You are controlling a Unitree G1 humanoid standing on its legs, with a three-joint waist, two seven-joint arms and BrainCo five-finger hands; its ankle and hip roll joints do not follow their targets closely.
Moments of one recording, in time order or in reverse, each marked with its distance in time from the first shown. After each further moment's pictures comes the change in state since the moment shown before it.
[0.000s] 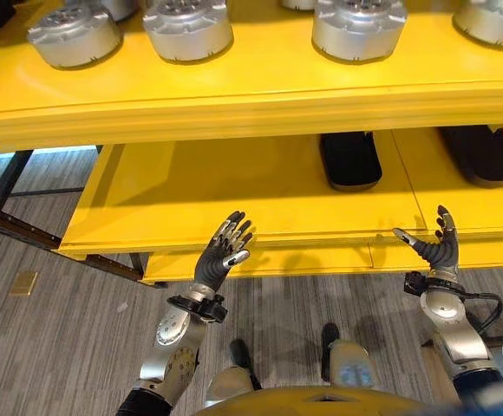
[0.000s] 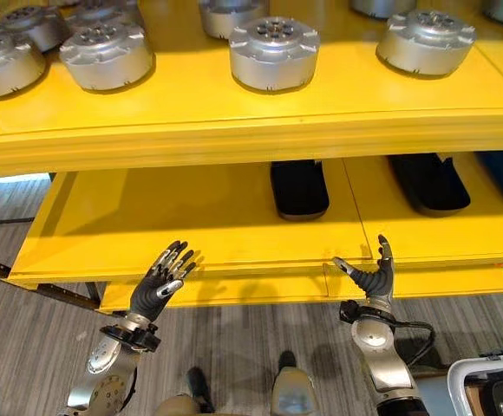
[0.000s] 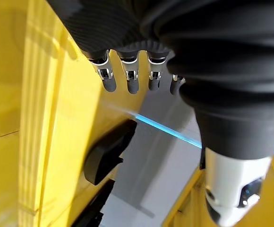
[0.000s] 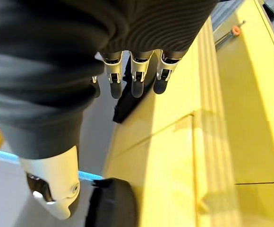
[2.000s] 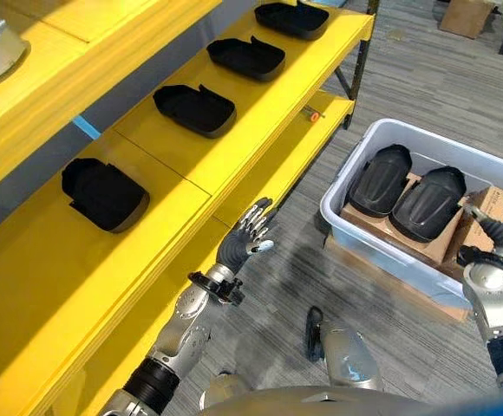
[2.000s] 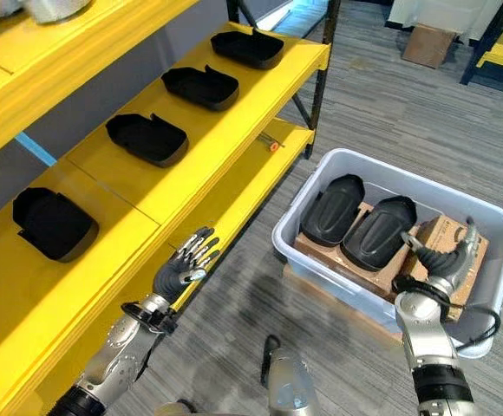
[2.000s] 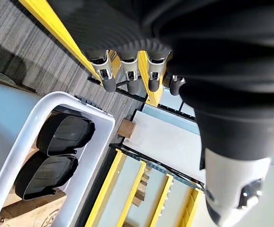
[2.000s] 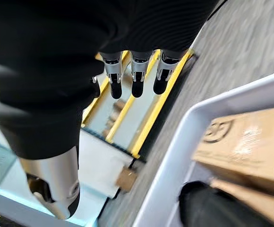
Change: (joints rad) left arm -0.124 0.029 -0.114 0.000 -0.046 0.009 0.042; right arm -0.226 -0.165 -0.097 0.199 -0.044 0.016 -0.136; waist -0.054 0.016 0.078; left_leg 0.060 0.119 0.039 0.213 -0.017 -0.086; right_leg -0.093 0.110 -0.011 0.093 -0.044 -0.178
